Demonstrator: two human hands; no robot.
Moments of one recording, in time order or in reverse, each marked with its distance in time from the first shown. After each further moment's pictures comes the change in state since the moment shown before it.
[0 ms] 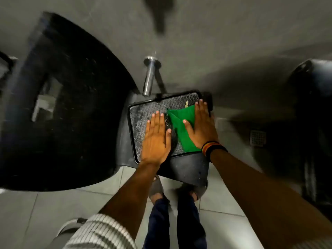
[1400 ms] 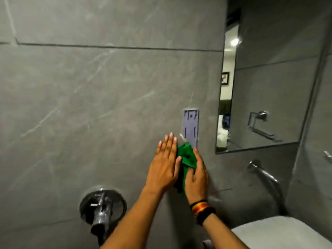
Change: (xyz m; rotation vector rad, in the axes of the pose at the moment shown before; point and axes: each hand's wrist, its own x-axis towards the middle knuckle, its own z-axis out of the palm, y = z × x) left_hand 0.098 0.438 -0.458 0.055 0.696 1.027; right_hand -0.056 -0.136 -0.567 0.747 1.311 -0.262
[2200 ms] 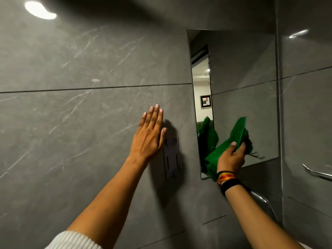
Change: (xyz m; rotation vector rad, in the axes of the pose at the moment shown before) left_hand 0.170 0.001 -0.070 0.278 0.188 0.190; right_hand 0.186 0.008 -0.096 0.044 0.653 0.225
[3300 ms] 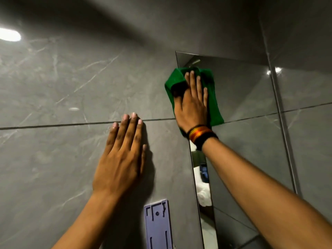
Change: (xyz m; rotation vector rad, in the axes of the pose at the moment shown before) left_hand 0.100 -0.041 0.032 0.358 0.292 0.064; right_hand 0.119 -0.166 0.221 -0.498 -0.195 -0.989
